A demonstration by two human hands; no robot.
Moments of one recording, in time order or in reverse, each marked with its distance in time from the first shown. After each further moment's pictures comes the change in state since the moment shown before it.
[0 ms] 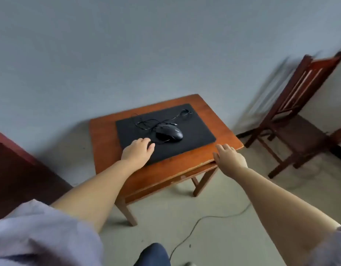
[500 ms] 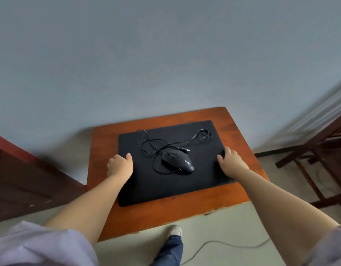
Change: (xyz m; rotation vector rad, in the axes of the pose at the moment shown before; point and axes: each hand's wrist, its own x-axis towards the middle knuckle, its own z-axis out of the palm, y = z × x) left_hand 0.101 -0.055 0.034 -0.238 0.066 -0.929; right_hand 0.192 0.002 0.031 0.154 -0.344 0.111
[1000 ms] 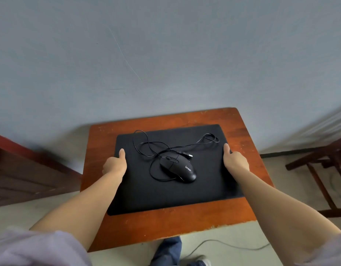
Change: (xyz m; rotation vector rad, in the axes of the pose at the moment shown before) left_hand 0.041 0.010 0.012 -0.182 -0.003 -0.290; right_hand 0.072 -0.006 0.008 0.274 0.042 0.248
